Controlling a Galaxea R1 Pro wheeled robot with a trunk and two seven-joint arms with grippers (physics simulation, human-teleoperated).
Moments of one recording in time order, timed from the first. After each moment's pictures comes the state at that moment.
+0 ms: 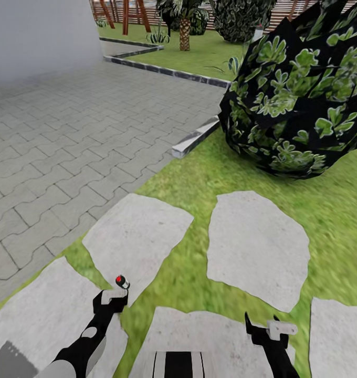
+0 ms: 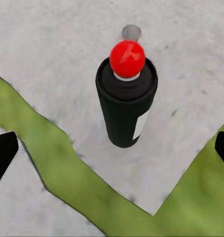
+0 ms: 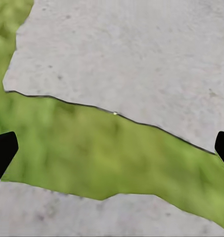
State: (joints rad) left arm -0.56 0.01 0.07 -0.31 -0.07 -0.40 0.04; right arm -0.15 -0.07 0.02 -0.85 -0.10 -0.36 -0.08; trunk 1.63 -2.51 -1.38
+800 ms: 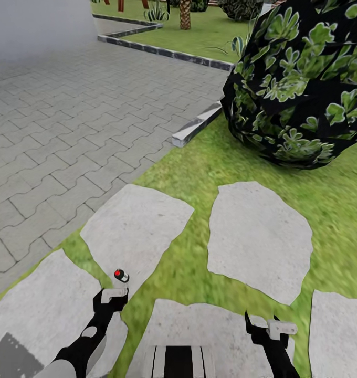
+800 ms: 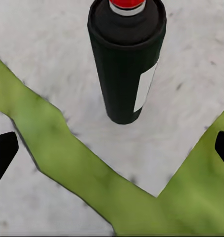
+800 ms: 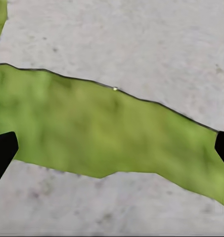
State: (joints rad) left arm -0.56 0.01 0.07 -0.32 -0.07 -0.42 0.04; right arm -0.15 -0.07 0.02 -0.85 -0.10 -0.36 -0.08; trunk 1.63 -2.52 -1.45
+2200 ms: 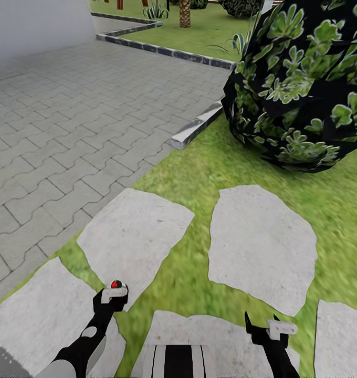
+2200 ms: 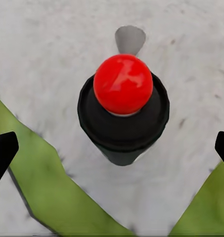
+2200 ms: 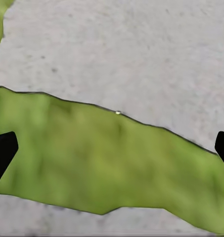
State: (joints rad) left arm -0.56 0.01 0.07 -0.32 -0.07 -0.42 0.04; right arm -0.15 -0.07 0.02 -0.85 -0.10 -0.36 -0.08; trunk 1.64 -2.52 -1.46
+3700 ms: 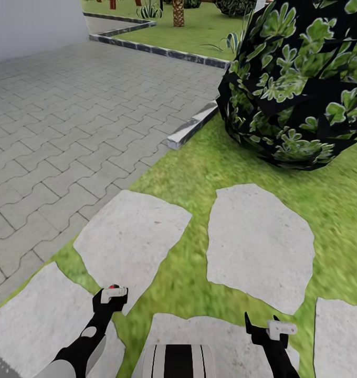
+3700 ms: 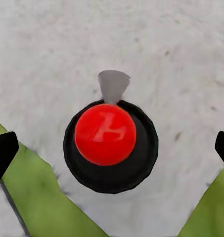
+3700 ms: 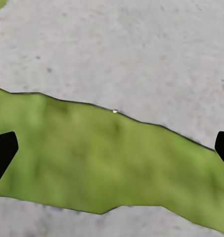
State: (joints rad) left arm -0.56 0.01 0.07 -0.32 -0.07 -0.42 0.04; right arm -0.15 -0.07 0.02 -0.85 -0.10 -0.36 -0.08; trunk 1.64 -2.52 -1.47
